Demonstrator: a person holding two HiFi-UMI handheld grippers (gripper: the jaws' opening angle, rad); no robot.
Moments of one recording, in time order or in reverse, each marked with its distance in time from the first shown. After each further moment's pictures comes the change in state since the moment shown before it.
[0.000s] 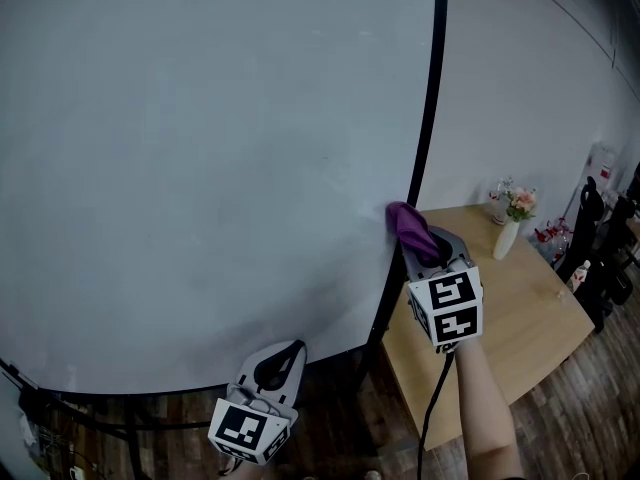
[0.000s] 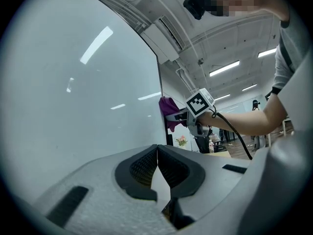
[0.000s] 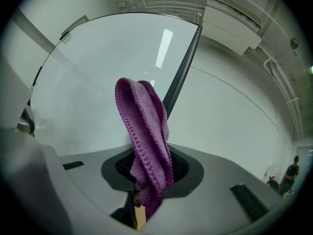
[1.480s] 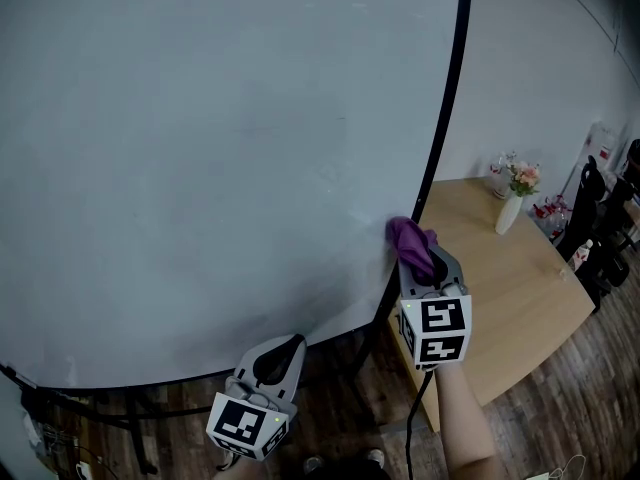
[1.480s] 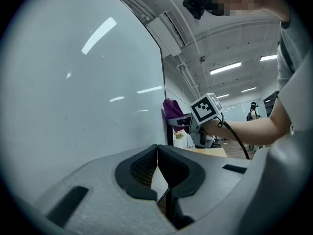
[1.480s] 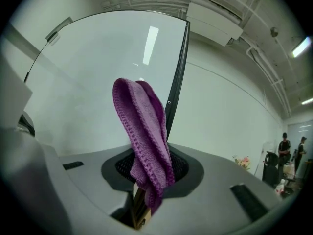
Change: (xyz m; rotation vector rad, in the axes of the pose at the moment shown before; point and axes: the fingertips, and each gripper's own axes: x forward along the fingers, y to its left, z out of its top) left arm -0.004 0.012 -0.036 -0.043 0.070 -0.041; right arm -0.006 0.041 -0.057 0.155 0.023 -0.098
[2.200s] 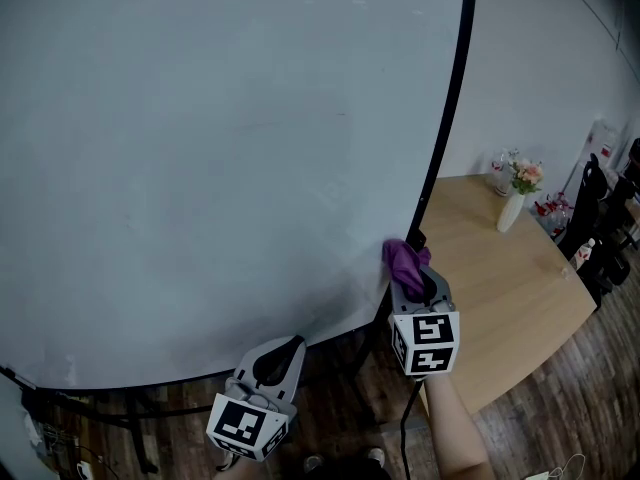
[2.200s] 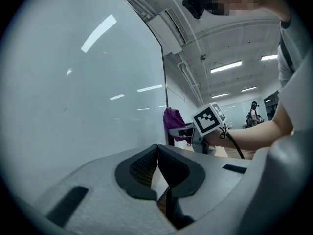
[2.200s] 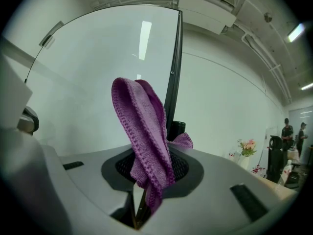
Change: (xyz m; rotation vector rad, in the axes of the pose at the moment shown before) left arm 0.004 0.004 -0.011 -0.004 0.020 -0.003; right arm 0.006 0.019 -0.054 0.086 0.062 0.029
